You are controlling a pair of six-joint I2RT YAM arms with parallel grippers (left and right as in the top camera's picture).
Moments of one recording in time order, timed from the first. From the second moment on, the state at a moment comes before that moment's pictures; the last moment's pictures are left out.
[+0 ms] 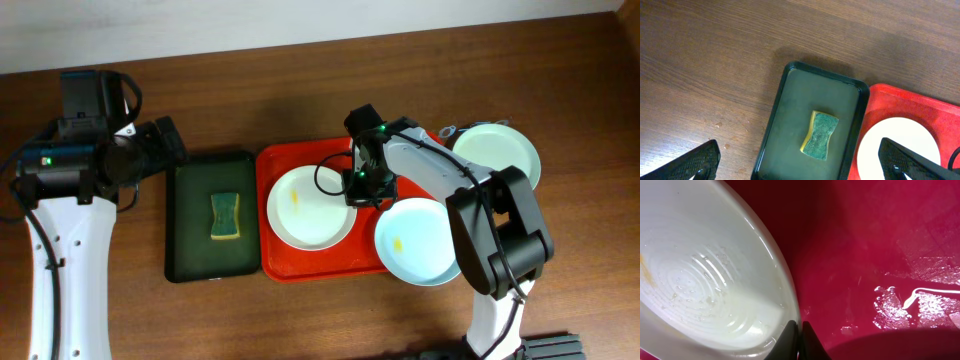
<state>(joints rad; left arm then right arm) -0.03 1.51 1.69 -1.21 -0.11 -0.31 0.35 2.02 1.38 -0.91 -0.26 0.33</state>
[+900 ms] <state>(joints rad) -0.06 1.68 1.41 -1.31 -0.02 -0.27 0.35 2.02 1.38 -0.92 -0.26 0.33</state>
